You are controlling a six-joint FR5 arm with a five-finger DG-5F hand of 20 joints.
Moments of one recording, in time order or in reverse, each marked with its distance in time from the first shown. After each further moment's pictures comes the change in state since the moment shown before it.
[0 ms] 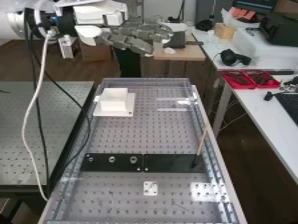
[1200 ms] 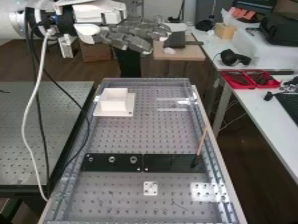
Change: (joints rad) arm 0.028 0.016 -0.020 0.013 0.041 -0.030
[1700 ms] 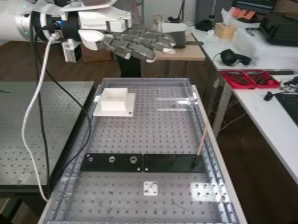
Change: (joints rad) arm 0.001 -0.027 0.019 -0.020 0.042 -0.025
